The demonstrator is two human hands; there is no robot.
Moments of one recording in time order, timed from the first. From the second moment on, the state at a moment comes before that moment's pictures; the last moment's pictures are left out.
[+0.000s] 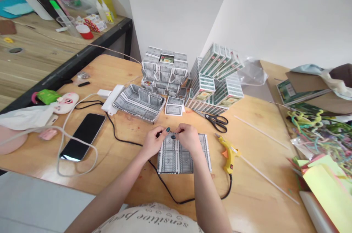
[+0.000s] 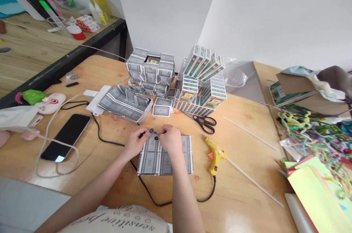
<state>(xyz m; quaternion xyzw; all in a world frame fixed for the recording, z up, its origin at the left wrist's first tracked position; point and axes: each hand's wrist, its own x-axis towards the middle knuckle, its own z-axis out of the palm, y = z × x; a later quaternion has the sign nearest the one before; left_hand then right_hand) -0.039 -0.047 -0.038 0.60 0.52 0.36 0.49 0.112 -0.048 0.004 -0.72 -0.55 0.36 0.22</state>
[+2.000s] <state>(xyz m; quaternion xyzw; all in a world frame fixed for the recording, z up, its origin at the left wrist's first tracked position) -0.035 -0.066 -0.032 0.56 0.64 0.37 0.39 0.129 -0.154 -0.016 -0.73 -0.28 0.39 0.48</state>
